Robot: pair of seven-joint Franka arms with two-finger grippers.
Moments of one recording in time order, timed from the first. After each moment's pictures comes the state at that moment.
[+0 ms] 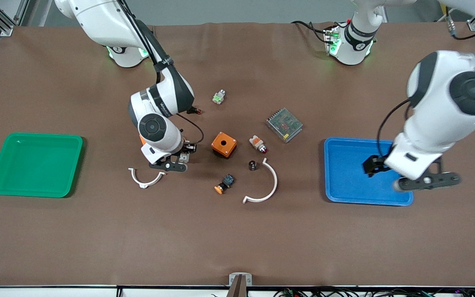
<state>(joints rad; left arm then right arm) -0.02 0.32 -0.22 -1.41 0.20 1.81 -0.31 0.62 0.52 -0.11 -1.81 0.18 2.19 0.54</state>
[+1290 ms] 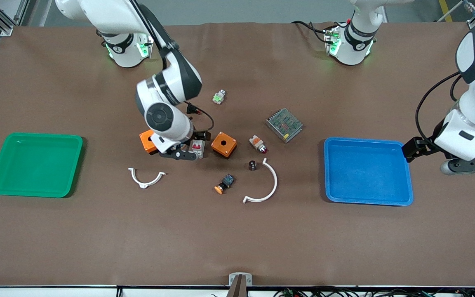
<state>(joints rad) 0.05 0.23 -0.22 -1.42 0.20 1.73 -0.24 0.68 0.37 -0.14 -1.79 0.24 1.96 0.55</state>
